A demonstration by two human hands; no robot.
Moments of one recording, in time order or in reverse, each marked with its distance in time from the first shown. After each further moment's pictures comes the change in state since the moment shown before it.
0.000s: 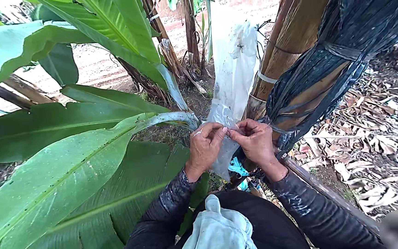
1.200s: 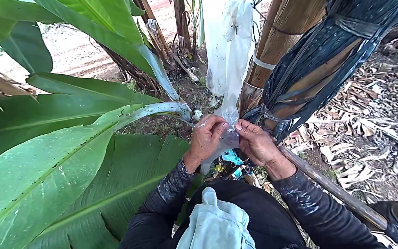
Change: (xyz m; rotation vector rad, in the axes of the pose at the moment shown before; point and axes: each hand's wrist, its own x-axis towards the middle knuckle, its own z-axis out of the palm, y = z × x) left_hand 0.001 -0.022 0.018 -0.046 -0.156 0.065; right_hand -0.023 0.013 -0.019 0.597 -0.212 0.533
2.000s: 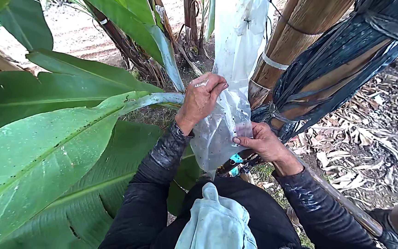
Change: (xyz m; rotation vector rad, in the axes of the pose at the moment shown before) left_hand 0.084 -0.011 -0.043 0.243 0.090 0.354; right_hand 0.000 -0.004 -0.023 -0.384 -0.222 -0.120
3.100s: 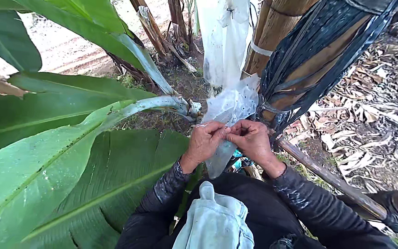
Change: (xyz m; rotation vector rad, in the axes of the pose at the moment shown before) left_hand -0.093 0.062 0.027 -0.360 -0.224 -0.421; right_hand -0.010 0.016 0.027 -0.435 0.438 -0.136
